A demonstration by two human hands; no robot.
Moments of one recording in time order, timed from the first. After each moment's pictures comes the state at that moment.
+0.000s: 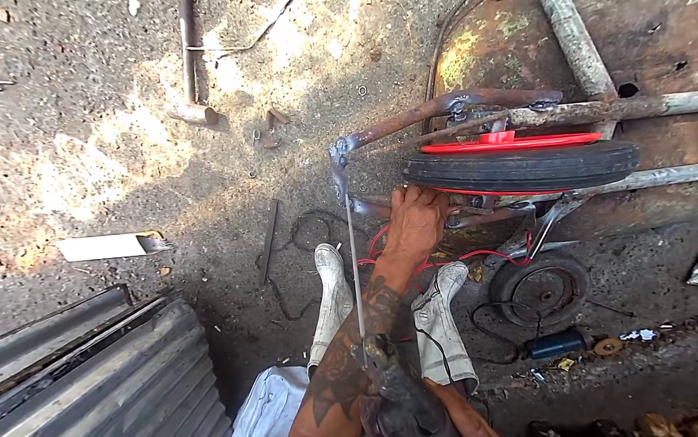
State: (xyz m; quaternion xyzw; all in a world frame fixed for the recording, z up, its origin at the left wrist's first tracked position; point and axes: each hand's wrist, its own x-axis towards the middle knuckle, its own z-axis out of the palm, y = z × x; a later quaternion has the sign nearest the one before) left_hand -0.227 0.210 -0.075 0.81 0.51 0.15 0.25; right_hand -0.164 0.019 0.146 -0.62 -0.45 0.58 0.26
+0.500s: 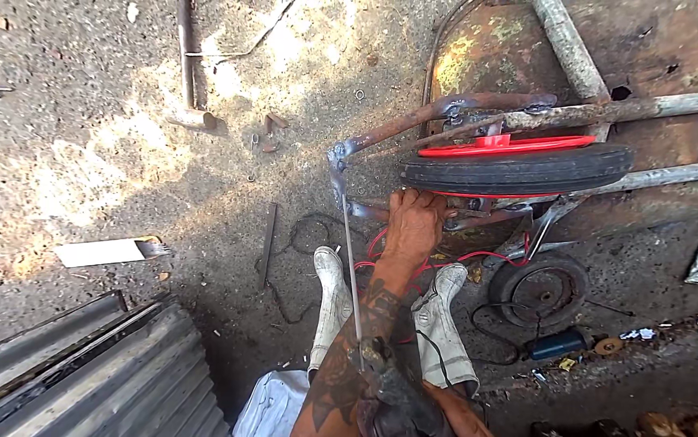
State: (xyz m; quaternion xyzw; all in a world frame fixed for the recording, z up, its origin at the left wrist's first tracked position) left_hand -0.227 0.211 -0.075 0.81 0.51 0.15 0.25; right_hand -0.167 0.021 0.146 -0.63 -0.45 0.58 0.26
